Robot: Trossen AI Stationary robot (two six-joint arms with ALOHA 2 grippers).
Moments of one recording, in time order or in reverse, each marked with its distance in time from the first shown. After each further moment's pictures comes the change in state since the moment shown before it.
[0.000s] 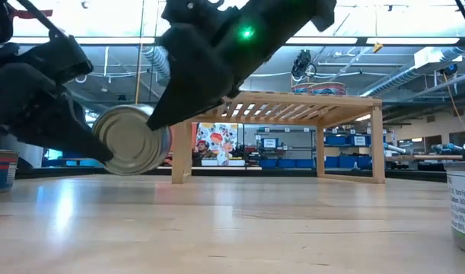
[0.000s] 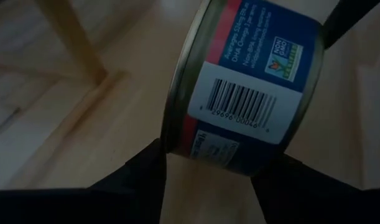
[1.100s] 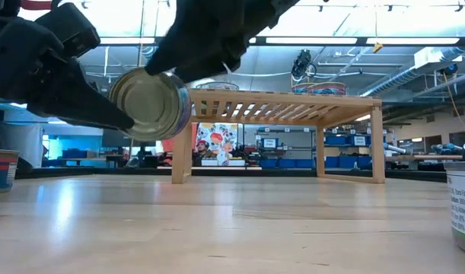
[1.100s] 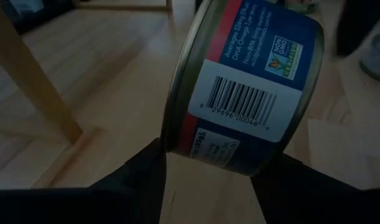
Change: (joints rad) left arm 0.004 -0.002 0.004 0.212 -0.017 0.171; right arm 0.002 -0.112 -0.001 -0.049 -0.093 0.037
